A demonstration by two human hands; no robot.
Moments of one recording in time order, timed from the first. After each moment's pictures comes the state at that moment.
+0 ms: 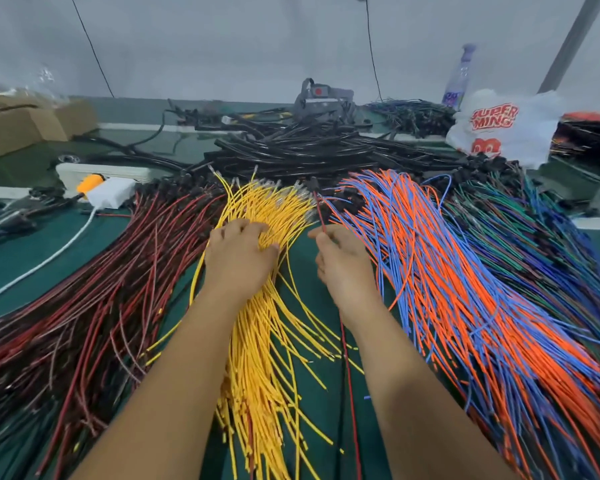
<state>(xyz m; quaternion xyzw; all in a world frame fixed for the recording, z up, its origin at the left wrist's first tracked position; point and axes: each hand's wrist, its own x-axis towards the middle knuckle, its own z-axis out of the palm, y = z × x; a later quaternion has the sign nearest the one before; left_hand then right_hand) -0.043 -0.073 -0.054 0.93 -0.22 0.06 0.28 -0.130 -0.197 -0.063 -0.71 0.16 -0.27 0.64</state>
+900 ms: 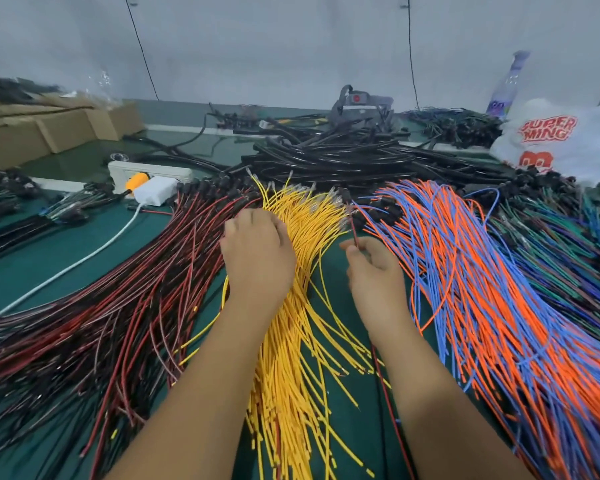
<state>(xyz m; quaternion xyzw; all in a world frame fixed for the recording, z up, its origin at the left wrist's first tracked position) -0.061 -0.070 -0.034 0.91 -0.12 0.24 0.31 -0.129 -0.191 -0.066 -0.74 0.18 -0.29 0.58</state>
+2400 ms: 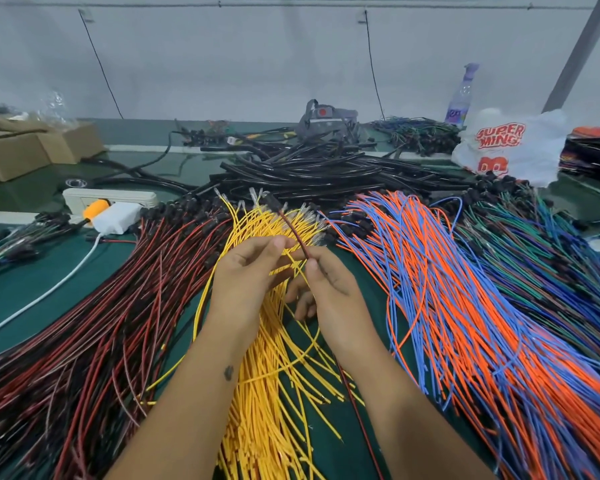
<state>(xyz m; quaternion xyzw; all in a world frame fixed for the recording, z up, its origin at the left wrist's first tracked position) -0.068 -0.076 -0.033 0.58 -0.19 -0.09 0.79 -0.141 -0.174 -0.048 -0.71 0.01 -0.24 0.66</state>
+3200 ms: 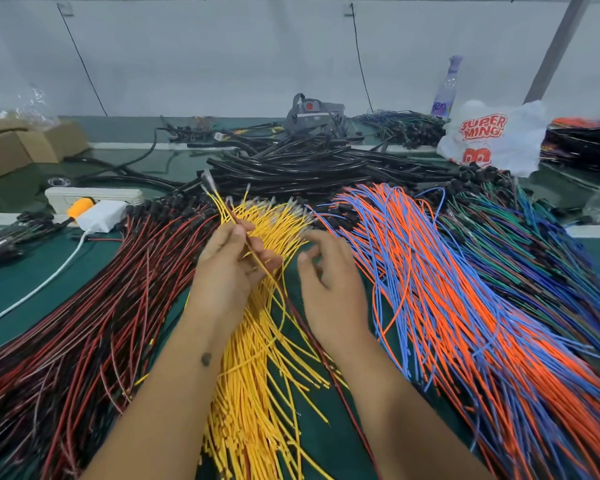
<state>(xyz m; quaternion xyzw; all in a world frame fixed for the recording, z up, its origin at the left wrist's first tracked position) -0.060 -0.073 -0.028 0.49 -0.16 -0.15 0.85 -0.140 -0.178 -0.052 -0.82 0.13 -0.38 0.41</state>
